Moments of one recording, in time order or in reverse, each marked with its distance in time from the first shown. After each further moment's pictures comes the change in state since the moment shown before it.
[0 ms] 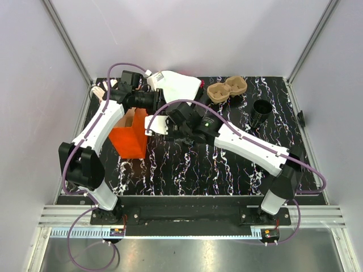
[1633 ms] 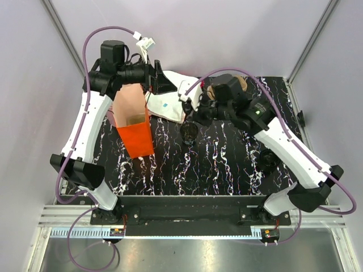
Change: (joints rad) left arm 0.007 0.005 0.446 -0.066 0.045 0.094; right arm -0.188 -0.217 0.112 -0.148 -0.365 0.315
